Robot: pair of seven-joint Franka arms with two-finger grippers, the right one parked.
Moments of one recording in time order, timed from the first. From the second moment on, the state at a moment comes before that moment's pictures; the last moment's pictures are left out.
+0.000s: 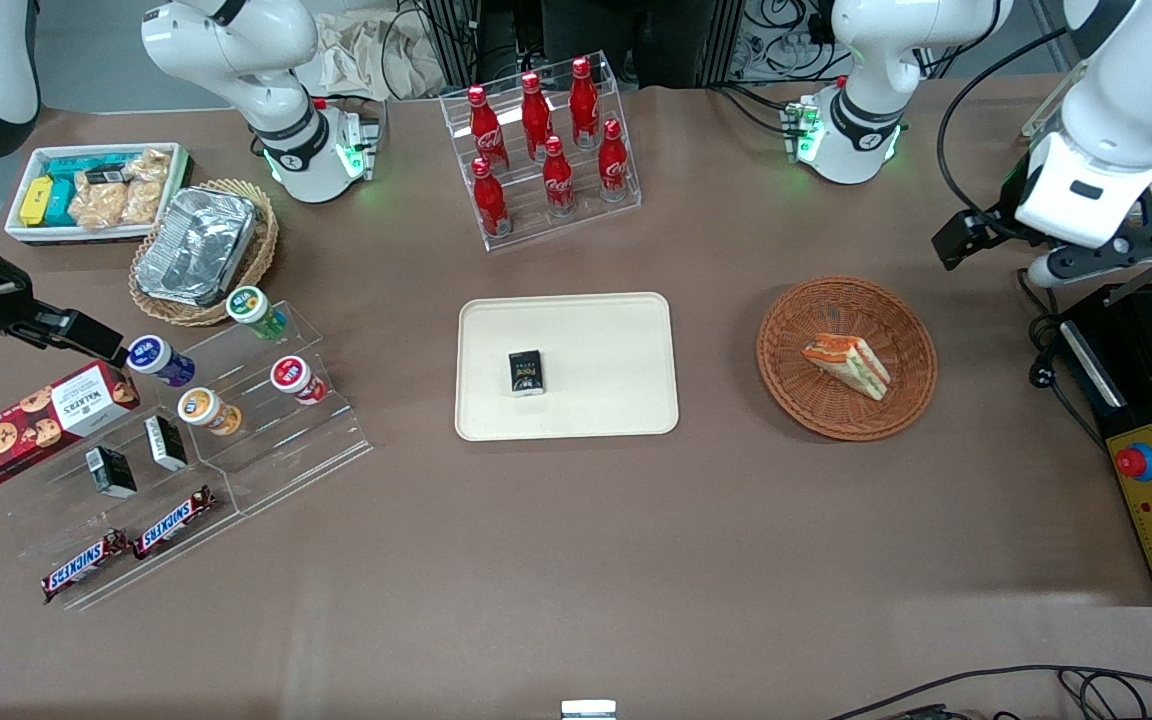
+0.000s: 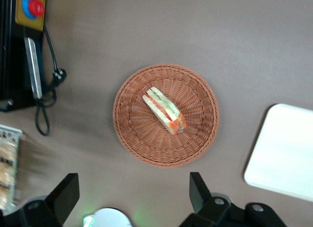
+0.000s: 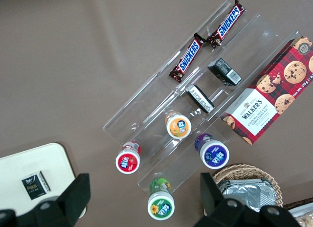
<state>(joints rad) 0.04 -0.15 -0.21 -1.81 0.03 1.58 -0.48</state>
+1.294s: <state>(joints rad) -0.01 0.05 -0.23 -1.98 0.08 1.86 -1.09</state>
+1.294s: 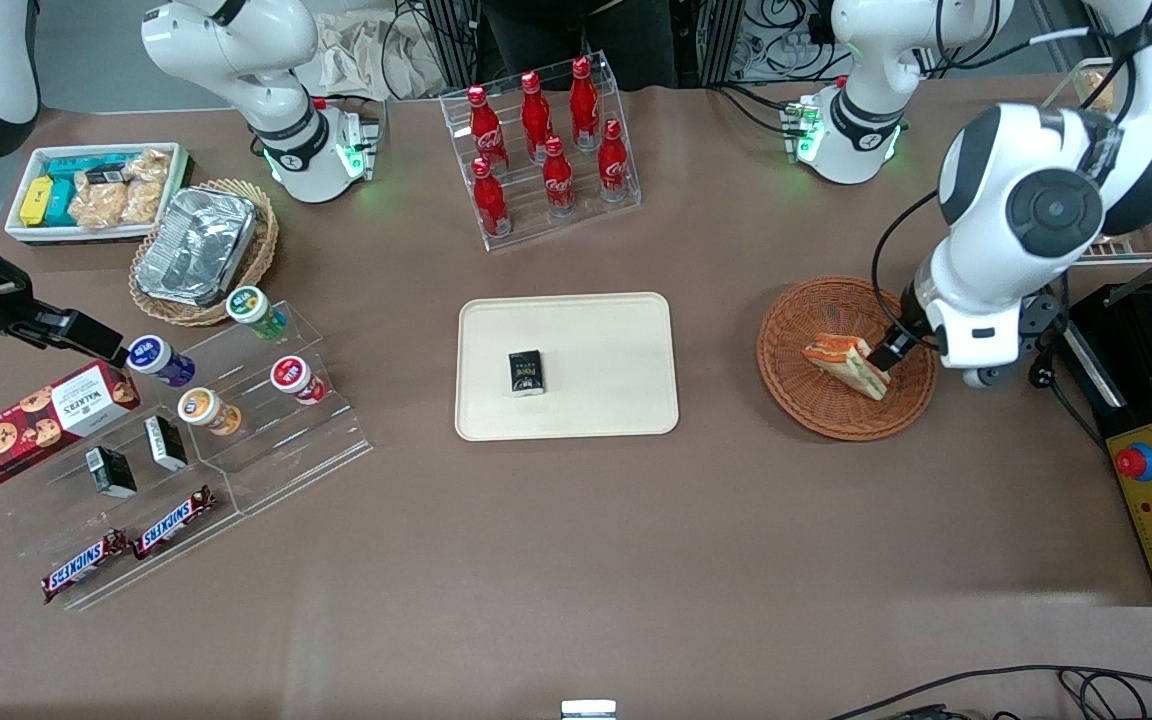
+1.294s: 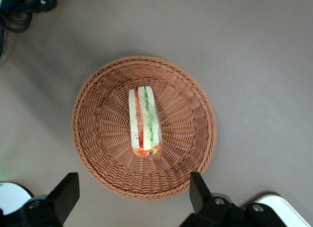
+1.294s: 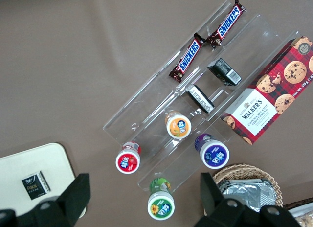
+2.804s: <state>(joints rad) 0.02 0.12 -0.22 -2.35 0.08 2.39 -1.19</state>
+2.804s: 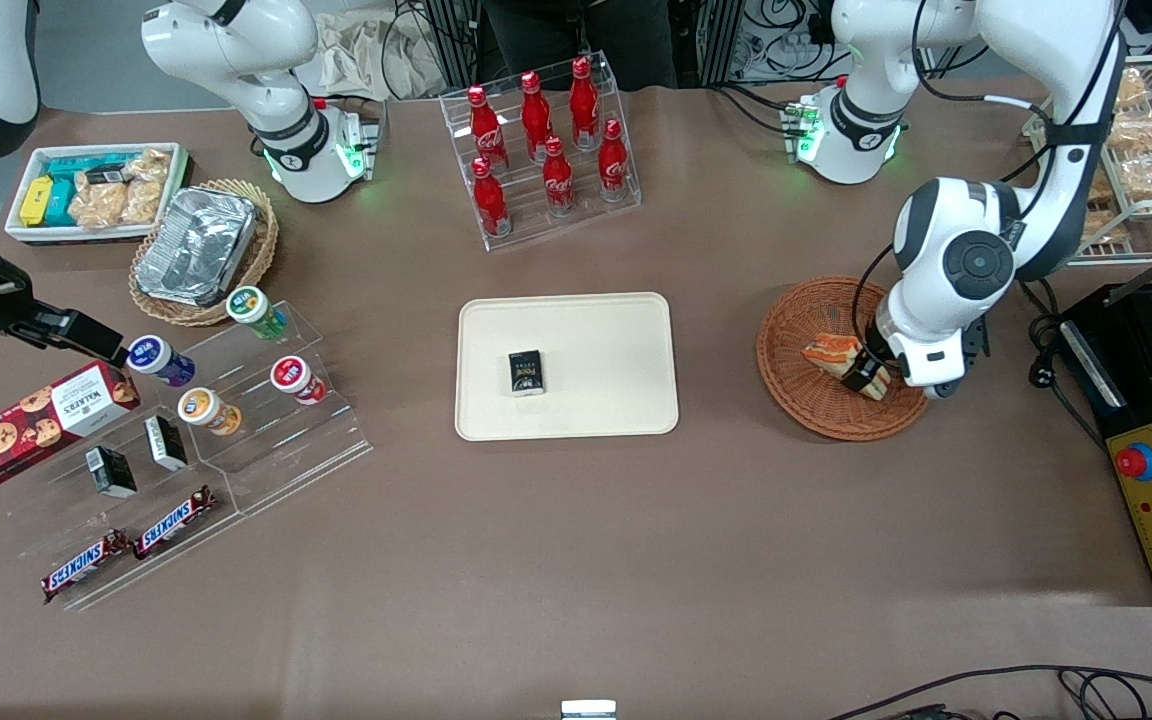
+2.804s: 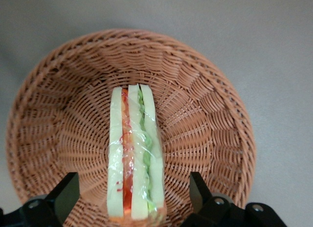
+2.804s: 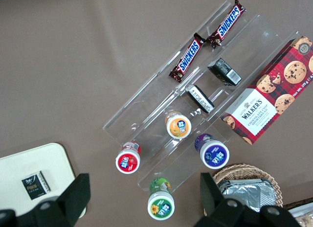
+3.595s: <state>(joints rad) 0.02 0.13 -0.22 -2.42 0.08 2.48 -1.19</state>
